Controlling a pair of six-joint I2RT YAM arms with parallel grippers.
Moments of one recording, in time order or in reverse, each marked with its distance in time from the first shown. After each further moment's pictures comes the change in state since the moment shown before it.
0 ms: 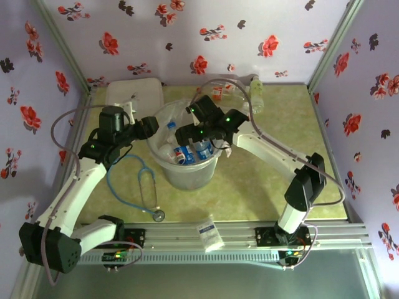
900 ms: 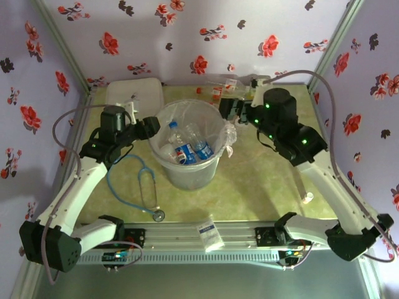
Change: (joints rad) left arm -0.007 0.009 0.003 0.000 0.001 0.005; right arm -0.235 -0.559 -0.218 0.233 0.106 0.055
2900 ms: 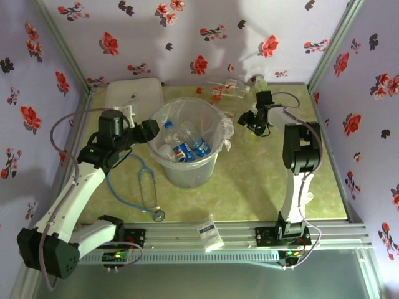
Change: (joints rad) left arm -0.002 -0.054 -0.039 -0.003 0.000 -0.005; right arm -0.471 0.943 0.065 0.058 -0.380 0.189
